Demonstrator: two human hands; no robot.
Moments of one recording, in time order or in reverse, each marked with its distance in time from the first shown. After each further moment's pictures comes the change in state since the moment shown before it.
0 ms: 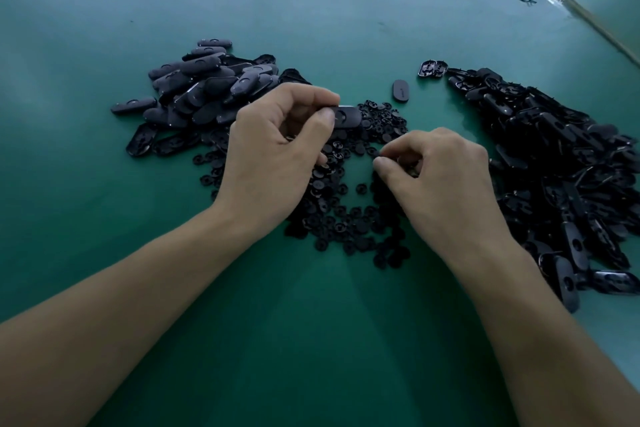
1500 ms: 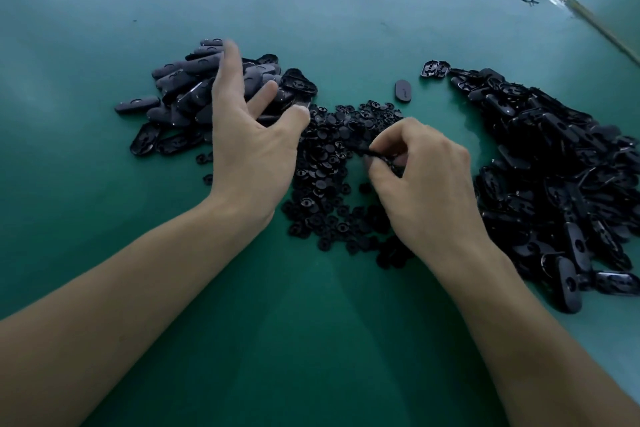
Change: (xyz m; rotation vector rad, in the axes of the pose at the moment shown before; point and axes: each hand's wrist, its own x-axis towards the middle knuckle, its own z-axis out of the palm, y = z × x) left_hand 0.008 -0.006 -0.003 -0.113 0.231 -0.189; right_hand -0.005 -0.018 0.007 0.099 0.000 -0.033
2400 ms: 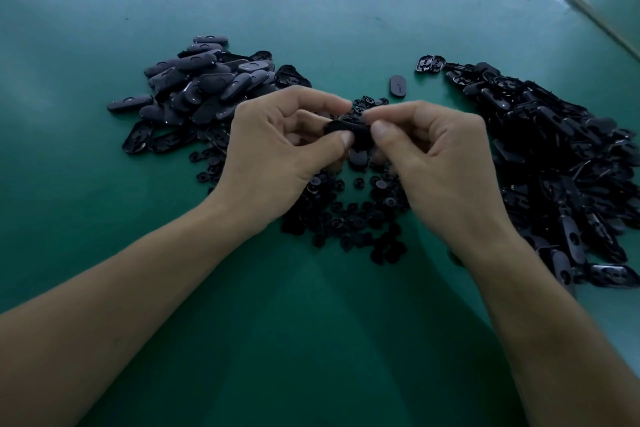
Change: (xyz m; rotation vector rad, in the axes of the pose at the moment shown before) left_hand -0.013 0.007 0.003 0.022 -0.367 0.137; right_hand 0.007 0.005 -0.015 0.436 0.030 0.014
